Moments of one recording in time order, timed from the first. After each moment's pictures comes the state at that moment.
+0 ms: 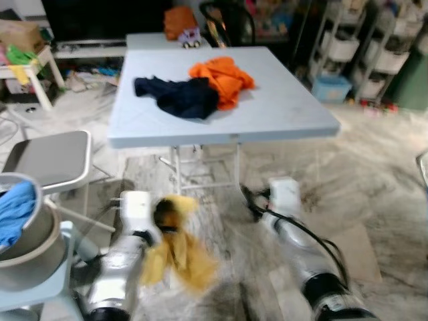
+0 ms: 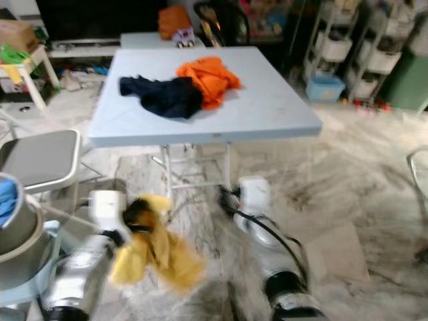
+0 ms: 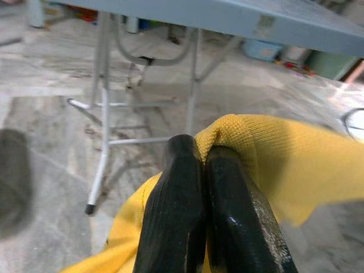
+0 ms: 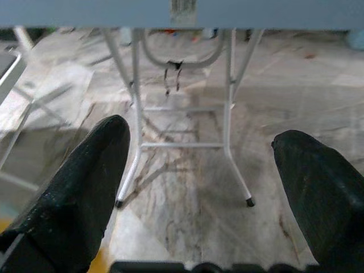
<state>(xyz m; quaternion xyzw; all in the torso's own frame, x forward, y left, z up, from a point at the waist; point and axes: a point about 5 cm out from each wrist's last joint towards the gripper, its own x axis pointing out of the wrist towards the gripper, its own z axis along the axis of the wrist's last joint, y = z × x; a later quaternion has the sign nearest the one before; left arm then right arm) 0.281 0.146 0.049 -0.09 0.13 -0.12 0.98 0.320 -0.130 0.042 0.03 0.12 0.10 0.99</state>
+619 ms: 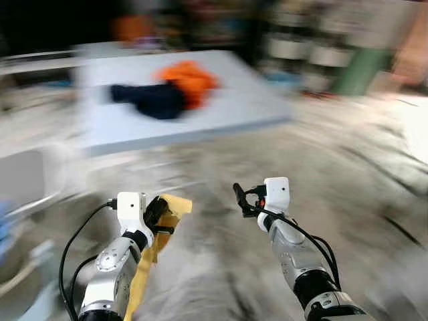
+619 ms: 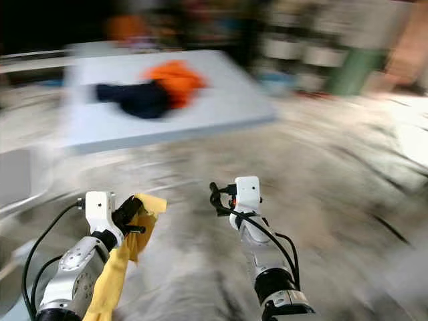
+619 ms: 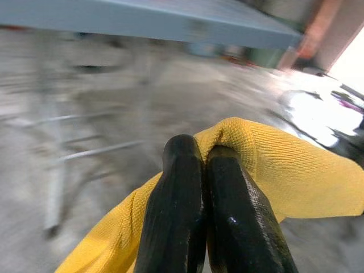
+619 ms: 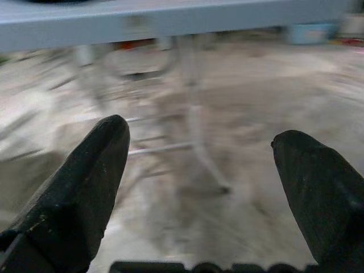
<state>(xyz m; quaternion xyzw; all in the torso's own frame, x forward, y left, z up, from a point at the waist) 0.279 0.157 0.052 -0.11 0.11 -0.14 0.98 0.324 -0.116 0.048 0.04 0.11 0.11 0.99</state>
